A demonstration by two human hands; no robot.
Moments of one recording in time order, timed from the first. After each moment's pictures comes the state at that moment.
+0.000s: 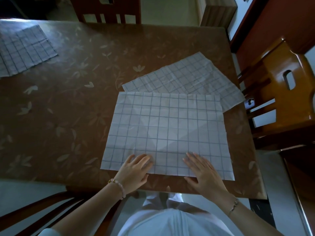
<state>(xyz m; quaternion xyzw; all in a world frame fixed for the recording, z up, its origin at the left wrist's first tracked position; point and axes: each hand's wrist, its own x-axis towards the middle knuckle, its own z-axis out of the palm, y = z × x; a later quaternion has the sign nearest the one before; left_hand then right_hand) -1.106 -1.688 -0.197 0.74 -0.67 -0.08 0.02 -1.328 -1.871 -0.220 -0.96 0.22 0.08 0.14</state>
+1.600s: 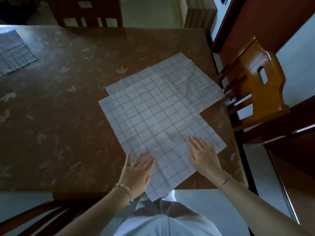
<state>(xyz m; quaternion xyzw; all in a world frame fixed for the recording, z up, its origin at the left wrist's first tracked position) -1.155 -1.719 -0.184 0.77 -0.62 -0.12 -0.09 -1.331 -1.925 -0.202 -0.93 0.33 0.13 0.10</state>
